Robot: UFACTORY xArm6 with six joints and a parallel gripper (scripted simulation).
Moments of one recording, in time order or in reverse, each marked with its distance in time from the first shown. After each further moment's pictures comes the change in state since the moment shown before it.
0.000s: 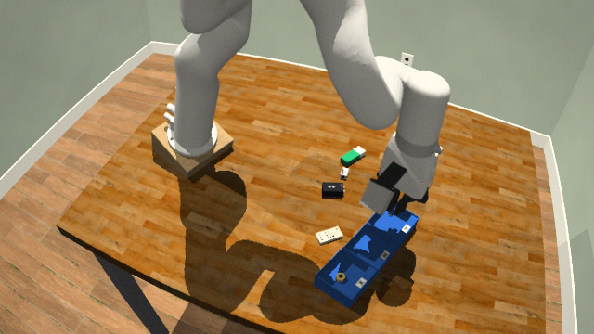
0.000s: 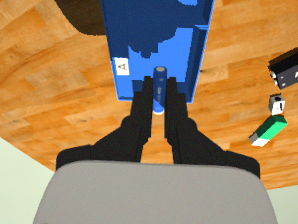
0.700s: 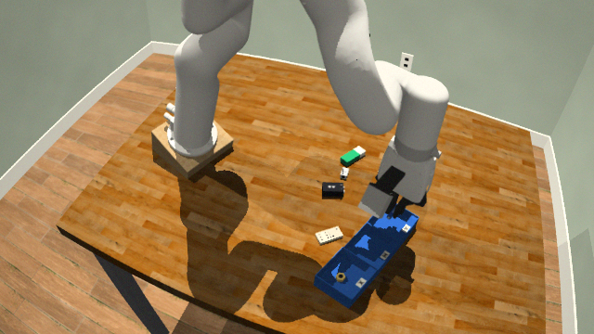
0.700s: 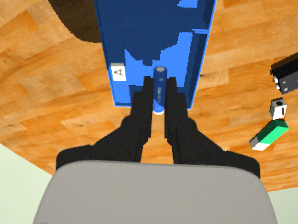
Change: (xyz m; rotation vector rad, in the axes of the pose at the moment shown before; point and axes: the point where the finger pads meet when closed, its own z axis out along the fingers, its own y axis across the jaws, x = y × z) arm 0.000 0.001 0.010 -0.006 -0.002 -0.002
